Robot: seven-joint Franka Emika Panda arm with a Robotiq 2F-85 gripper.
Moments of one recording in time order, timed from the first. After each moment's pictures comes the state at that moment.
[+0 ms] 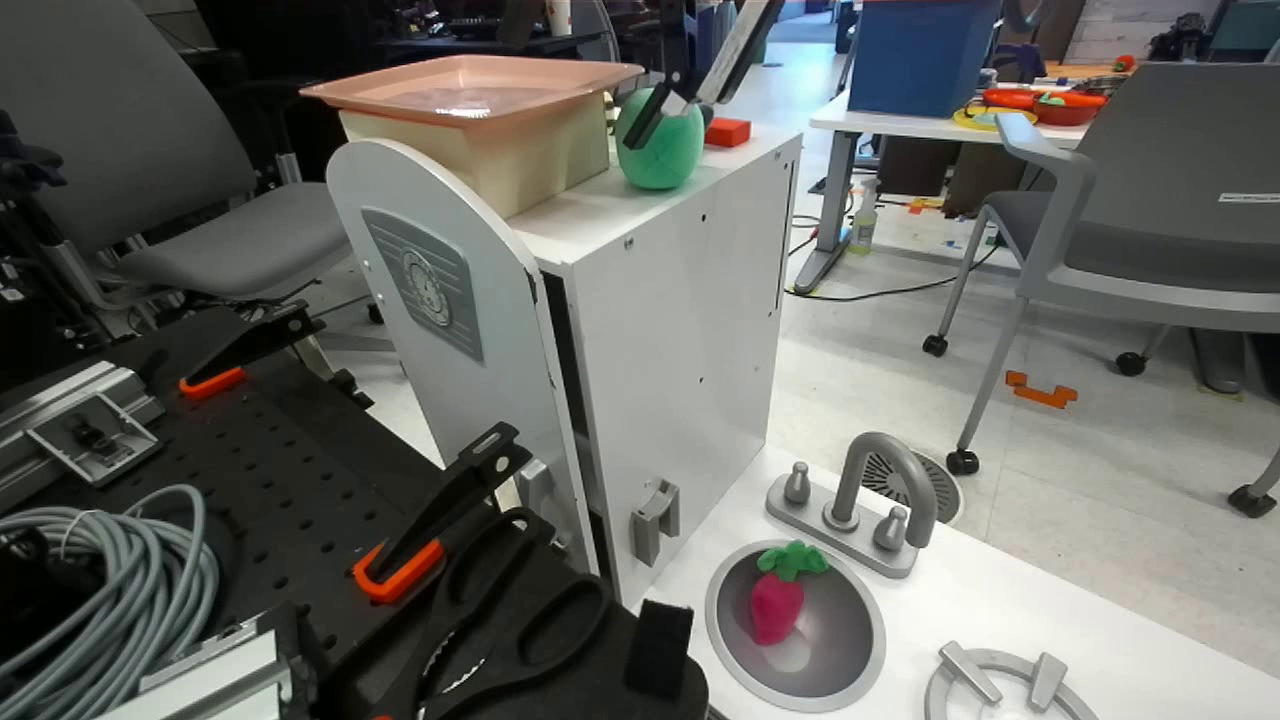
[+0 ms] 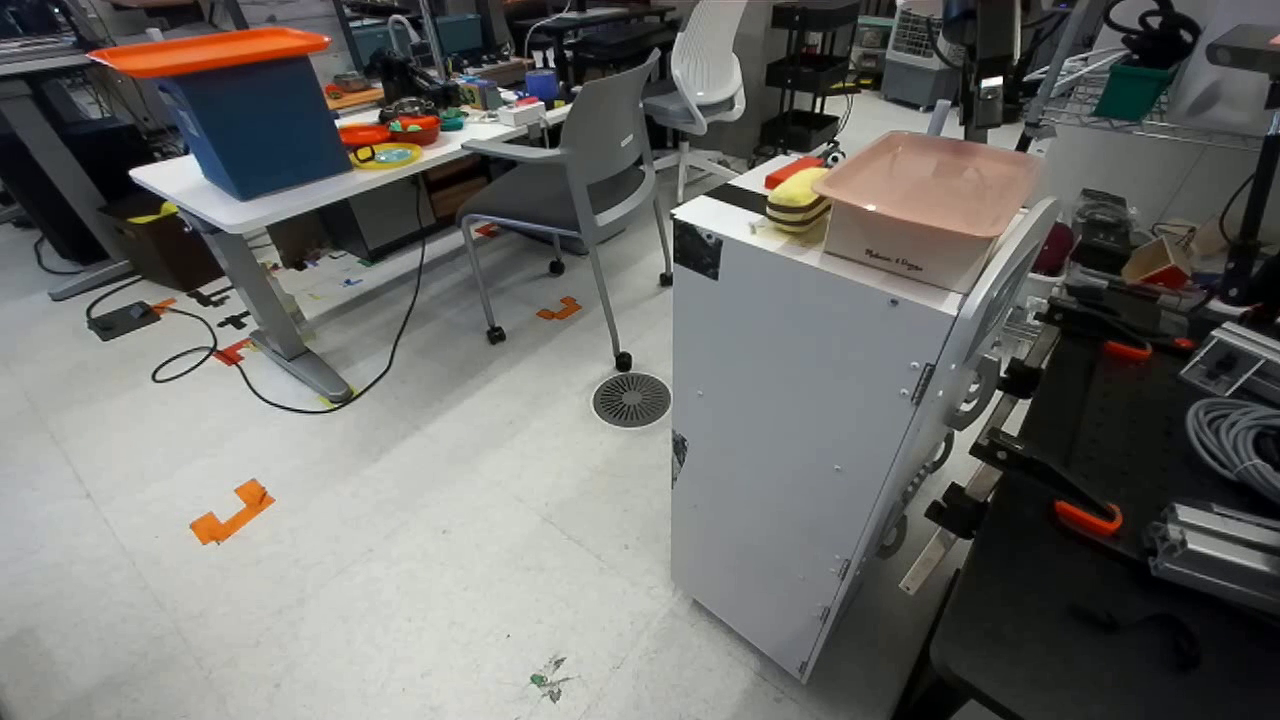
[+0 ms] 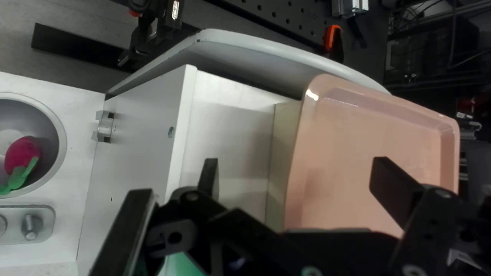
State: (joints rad) arm -0.25 0.41 -0.08 -1.85 0.32 1.68 -0.77
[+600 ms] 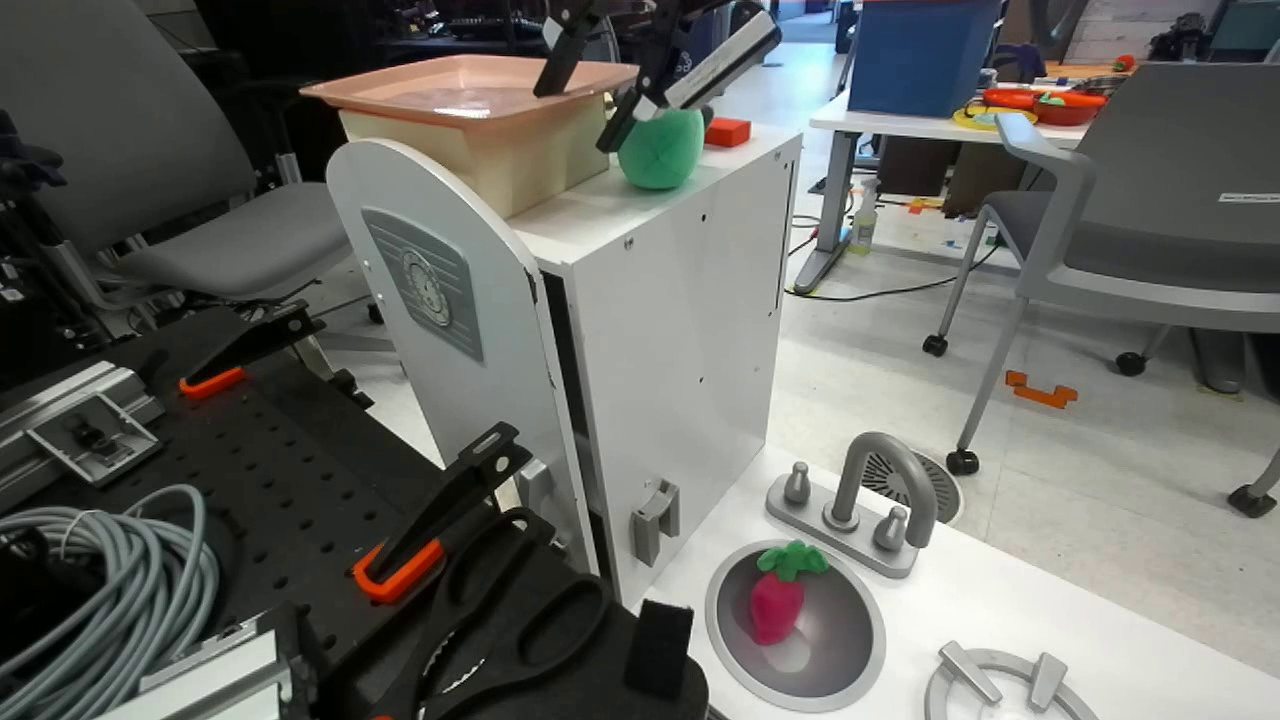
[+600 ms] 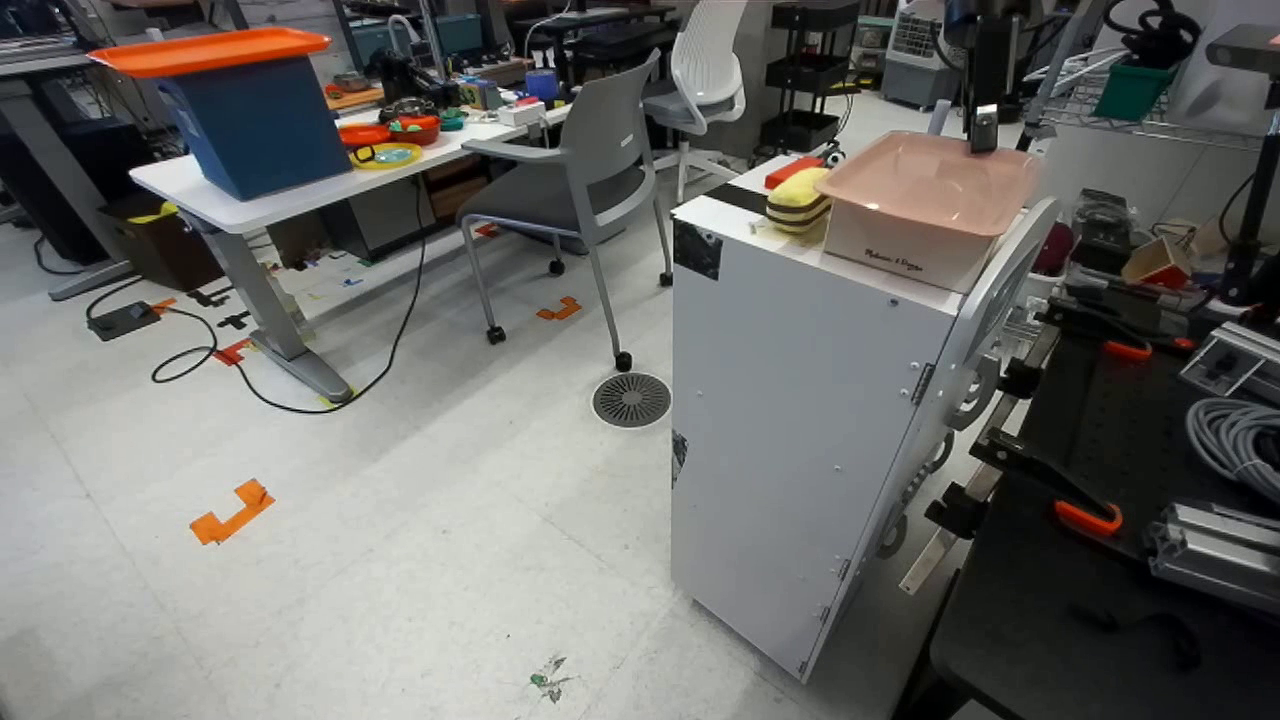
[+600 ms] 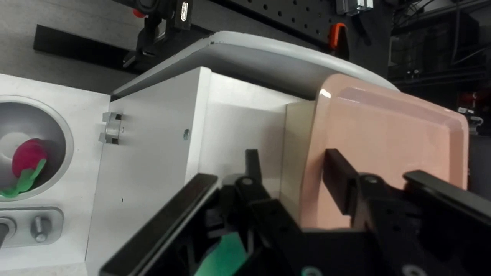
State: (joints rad) arm -0.26 0.43 -0.08 -1.84 0.32 1.68 -0.78
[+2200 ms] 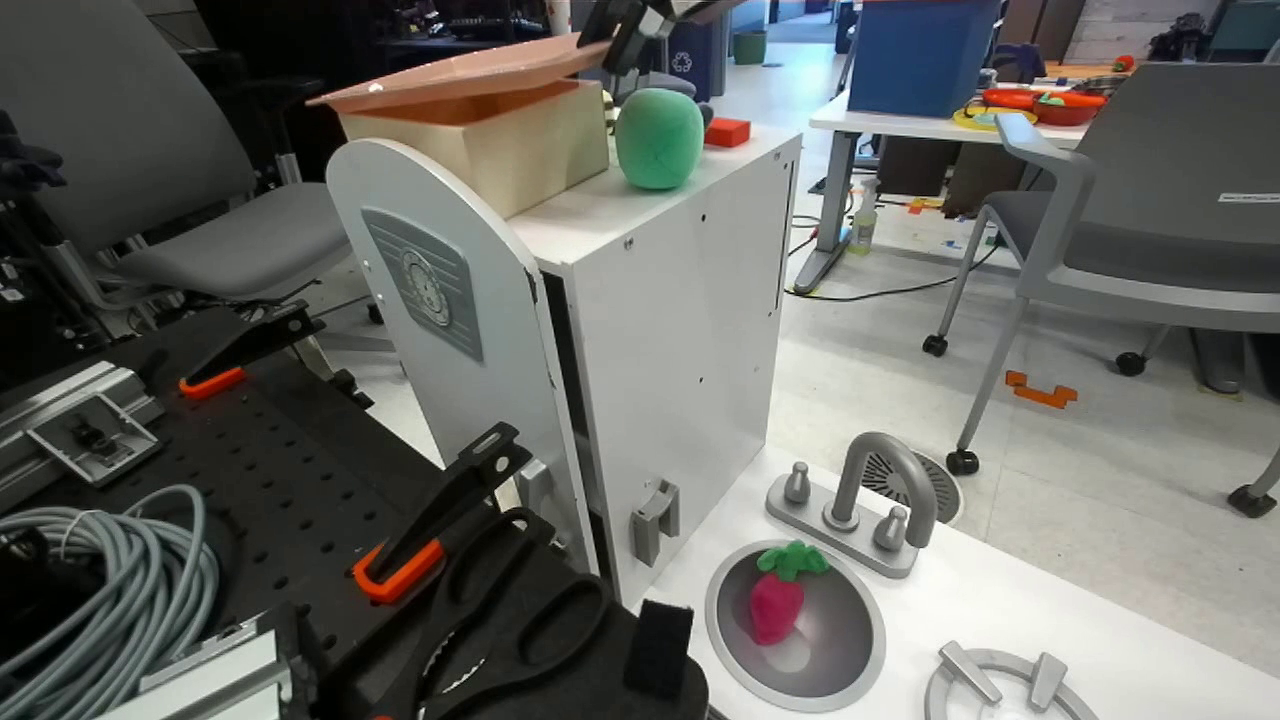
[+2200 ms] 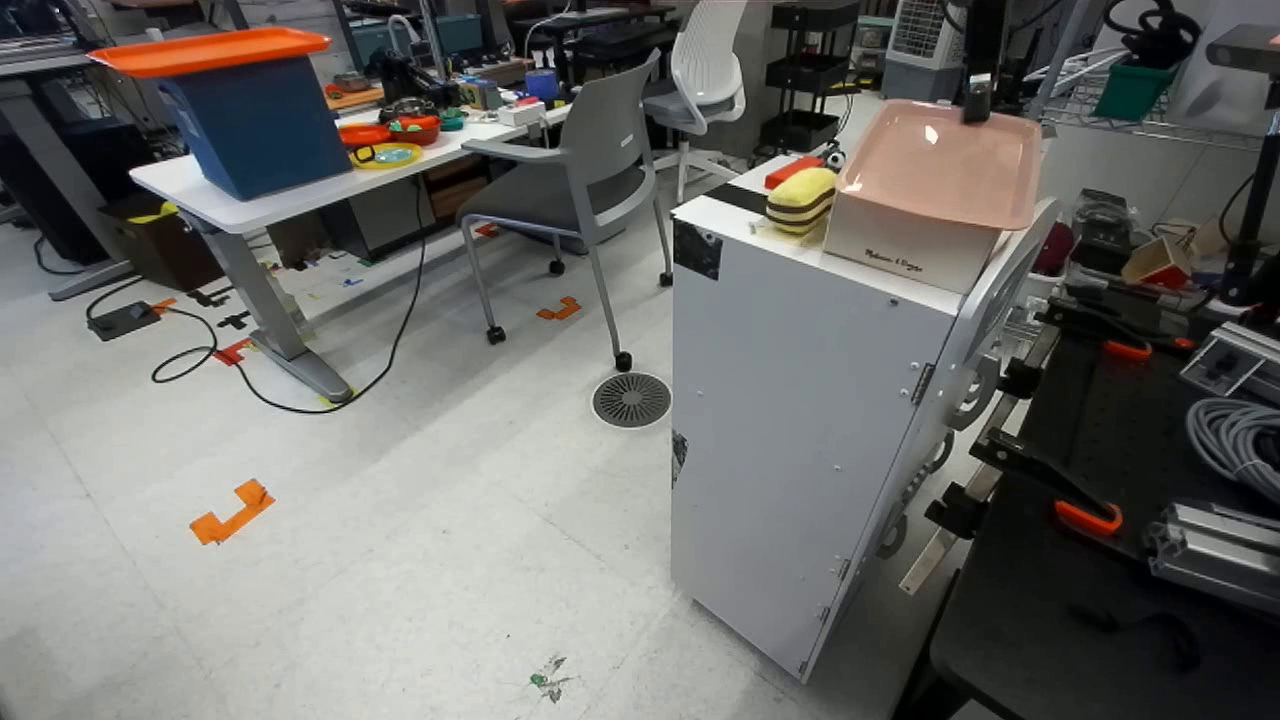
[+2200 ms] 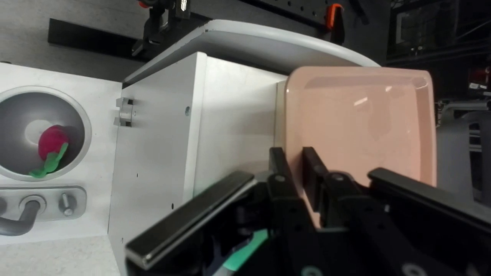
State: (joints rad) arm -0.27 0.39 -0.08 -1.80 0.33 1.66 -0.71
